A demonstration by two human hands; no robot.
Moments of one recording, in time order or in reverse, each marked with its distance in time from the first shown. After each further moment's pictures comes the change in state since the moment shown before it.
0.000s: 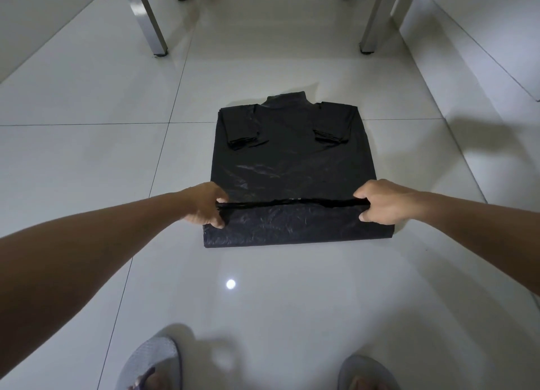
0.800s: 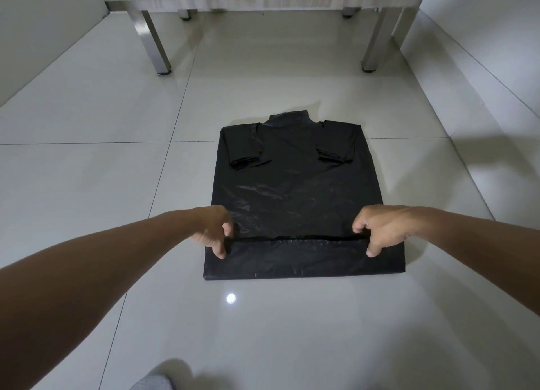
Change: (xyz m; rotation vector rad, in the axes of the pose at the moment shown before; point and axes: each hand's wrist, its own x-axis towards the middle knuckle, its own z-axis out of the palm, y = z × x) left_hand 0.029 -0.004 -0.005 0.106 -0.227 -0.016; right_hand 0.016 -0.009 -0.013 -0.131 -0.286 -0.012
